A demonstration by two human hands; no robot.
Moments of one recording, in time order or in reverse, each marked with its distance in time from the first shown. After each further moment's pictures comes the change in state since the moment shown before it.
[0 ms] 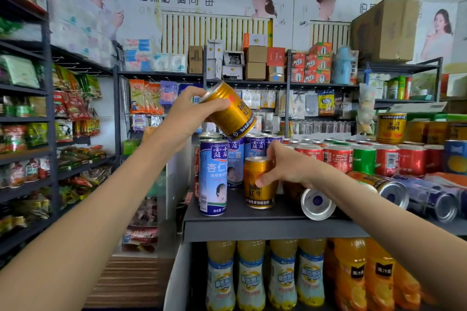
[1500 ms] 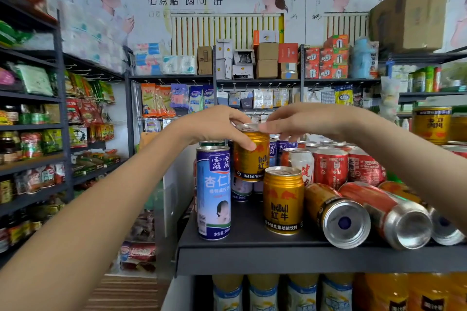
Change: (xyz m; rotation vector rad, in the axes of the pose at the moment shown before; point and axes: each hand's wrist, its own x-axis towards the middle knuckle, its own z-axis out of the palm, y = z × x) left_hand 0.051 -0.015 0.030 0.600 -0.585 -0.007; right_hand 0.030 -0.047 -0.064 -0.297 -0.060 -0.135
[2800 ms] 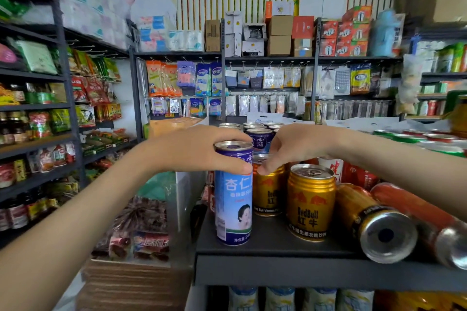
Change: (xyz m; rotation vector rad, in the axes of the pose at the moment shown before) left_hand -0.062 -0.026 -0.006 0.180 -0.157 0.002; right_hand 0.050 -0.005 0.053 -0.226 -0.169 0.092
